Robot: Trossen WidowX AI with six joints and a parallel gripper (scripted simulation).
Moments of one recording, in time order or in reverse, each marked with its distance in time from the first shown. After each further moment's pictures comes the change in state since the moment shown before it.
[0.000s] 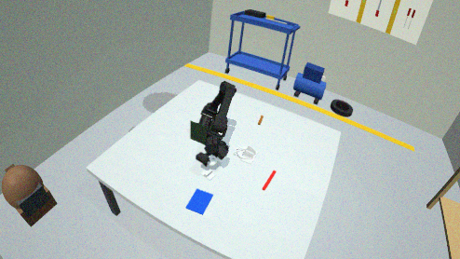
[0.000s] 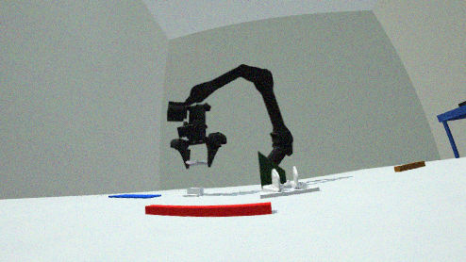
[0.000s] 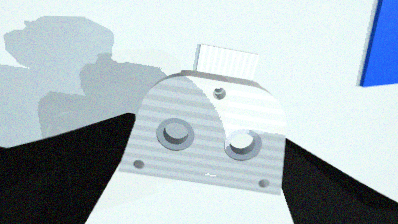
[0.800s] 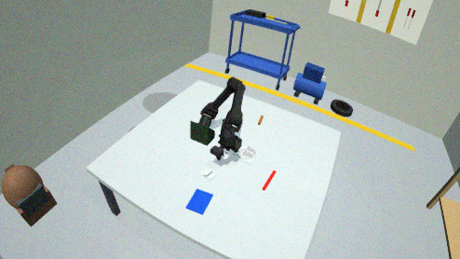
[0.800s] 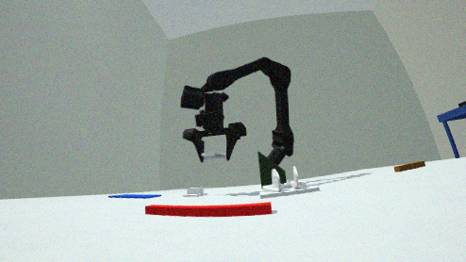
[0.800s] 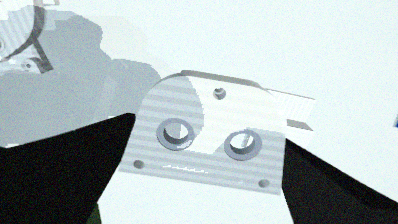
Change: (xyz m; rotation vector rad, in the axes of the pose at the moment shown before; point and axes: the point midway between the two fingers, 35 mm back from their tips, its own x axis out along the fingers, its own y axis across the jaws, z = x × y) arm -0.012 0.074 0.030 -0.049 -0.006 -0.018
